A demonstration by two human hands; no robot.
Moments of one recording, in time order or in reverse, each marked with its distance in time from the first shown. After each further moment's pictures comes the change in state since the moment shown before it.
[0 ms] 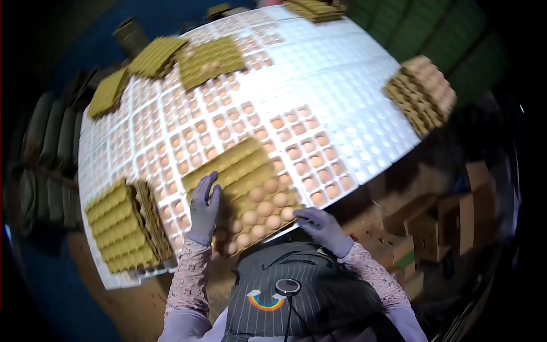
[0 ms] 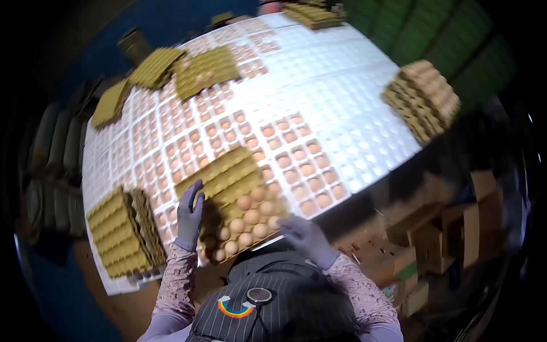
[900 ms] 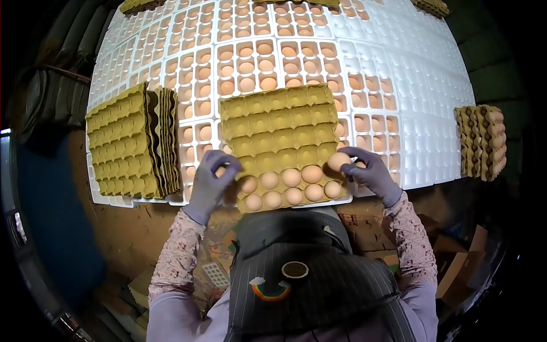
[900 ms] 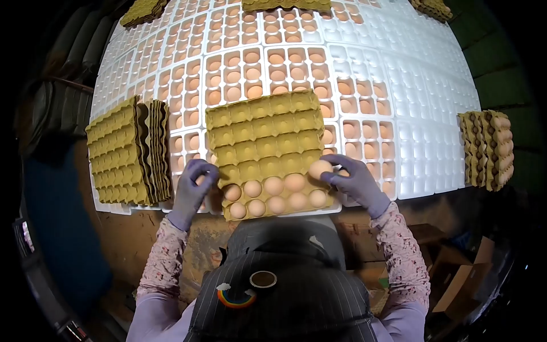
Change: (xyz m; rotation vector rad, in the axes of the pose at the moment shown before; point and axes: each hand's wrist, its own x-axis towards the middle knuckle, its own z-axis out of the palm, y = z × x) left_hand -0.072 -0.057 -0.058 0.052 -0.157 -0.254; right_hand 0.134 -0.016 -0.030 0.047 -0.451 0.346
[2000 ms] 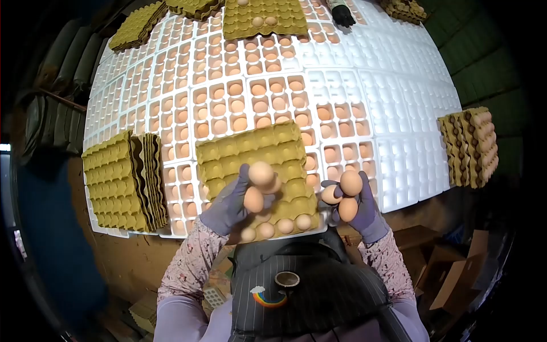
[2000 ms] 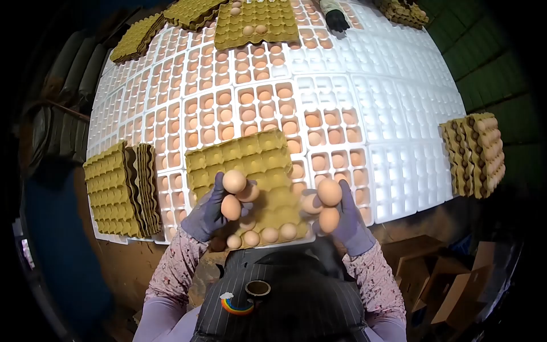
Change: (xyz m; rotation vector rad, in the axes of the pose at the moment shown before) left_hand 0.071 0.122 0.050 -0.841 -0.403 -0.435; right_hand -0.026 0.015 -0.026 0.583 0.070 -0.333
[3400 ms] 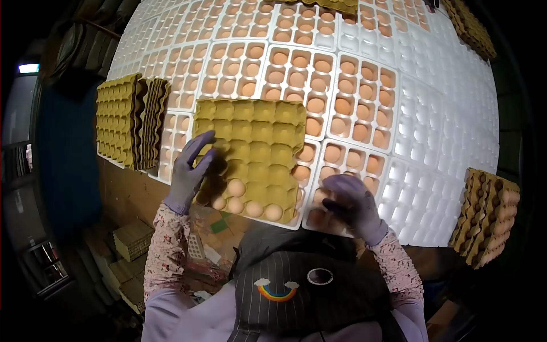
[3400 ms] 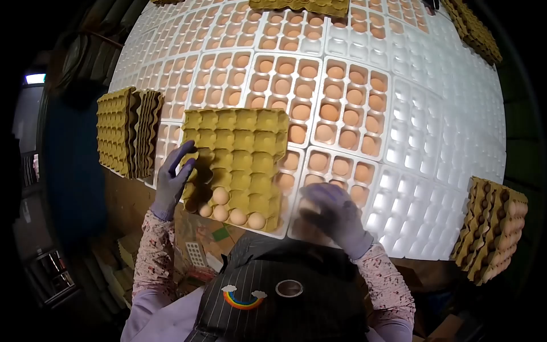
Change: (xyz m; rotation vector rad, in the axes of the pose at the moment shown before) left_hand -0.012 -0.032 0.005 0.560 0.748 0.307; right_hand 0.054 -0.022 -0.082 -1.080 -0.387 -0.430
